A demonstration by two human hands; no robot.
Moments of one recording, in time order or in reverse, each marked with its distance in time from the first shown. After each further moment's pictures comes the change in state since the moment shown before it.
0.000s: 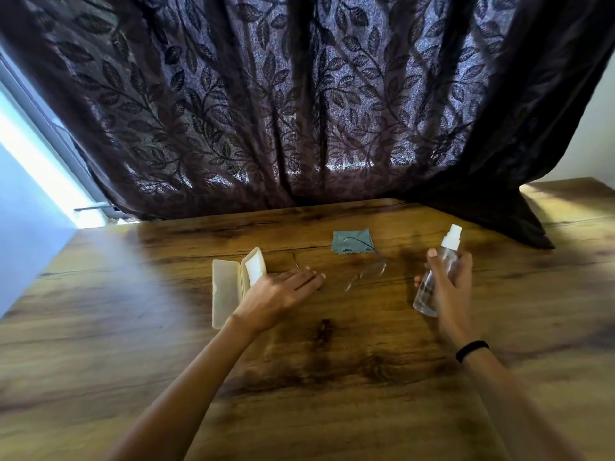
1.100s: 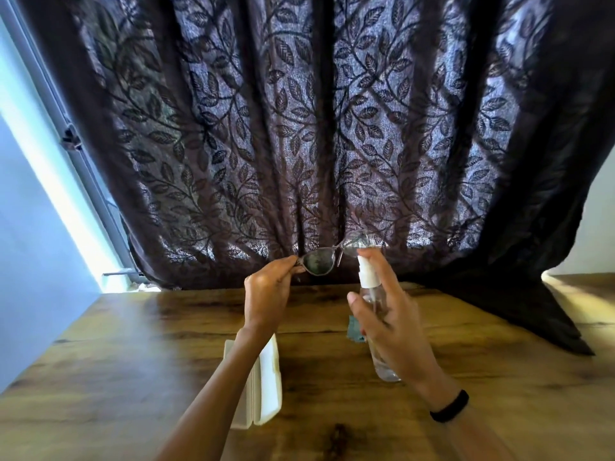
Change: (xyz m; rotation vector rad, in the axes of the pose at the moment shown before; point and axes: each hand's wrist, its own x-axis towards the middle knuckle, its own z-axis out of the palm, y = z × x) left_hand 0.078 -0.081 -0.035 -0.170 0.669 -0.542; right_hand 0.006 -0.116 0.103 -0.157 -0.511 -0.573
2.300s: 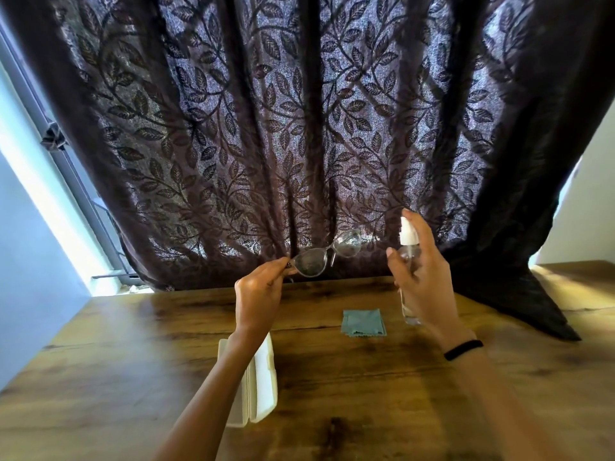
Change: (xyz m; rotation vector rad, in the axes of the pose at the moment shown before) left_hand -0.007 0.002 -0.004 -0.003 0.029 0.027; right_hand 0.031 0.044 -0.047 -0.327 0.267 -0.042
